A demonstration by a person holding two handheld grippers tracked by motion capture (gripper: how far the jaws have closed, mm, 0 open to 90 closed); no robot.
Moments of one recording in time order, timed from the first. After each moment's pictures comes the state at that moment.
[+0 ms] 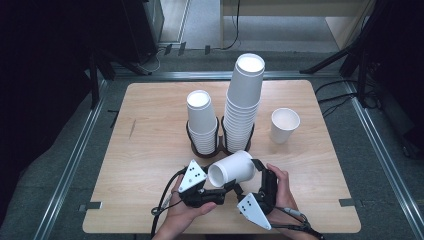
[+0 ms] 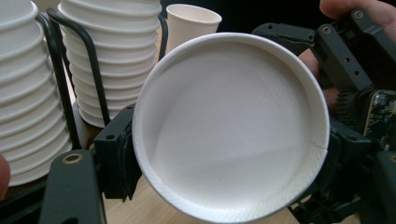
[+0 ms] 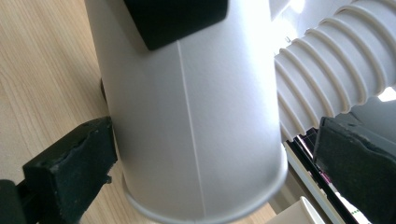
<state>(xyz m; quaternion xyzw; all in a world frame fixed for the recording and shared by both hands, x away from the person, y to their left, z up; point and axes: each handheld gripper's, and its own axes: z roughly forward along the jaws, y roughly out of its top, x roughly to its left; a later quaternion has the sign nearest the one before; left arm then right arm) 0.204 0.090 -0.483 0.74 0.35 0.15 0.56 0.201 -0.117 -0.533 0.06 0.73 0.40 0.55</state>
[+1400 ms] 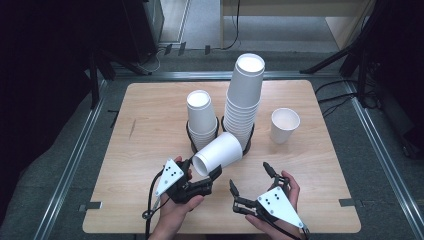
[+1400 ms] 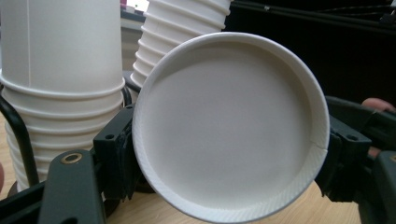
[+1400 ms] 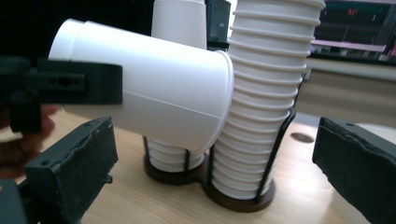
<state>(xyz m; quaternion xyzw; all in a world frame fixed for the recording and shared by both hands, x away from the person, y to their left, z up) 0.204 0.118 -0.482 0.62 0.38 0.20 0.65 0.173 -0.120 -0.488 0.34 0.63 0.59 0.37</state>
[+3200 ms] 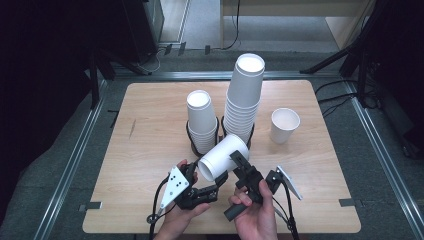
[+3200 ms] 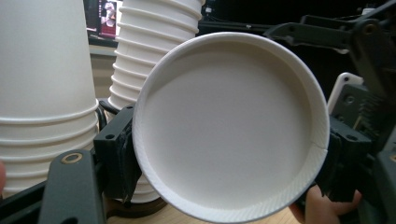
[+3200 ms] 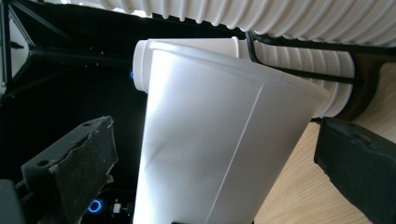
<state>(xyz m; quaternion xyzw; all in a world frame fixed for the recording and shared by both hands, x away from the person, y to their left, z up) 0.194 0.104 -0.489 0.61 0.33 0.23 0.68 0.209 -0.103 -0.477 0.66 0.27 0.67 -0.20</state>
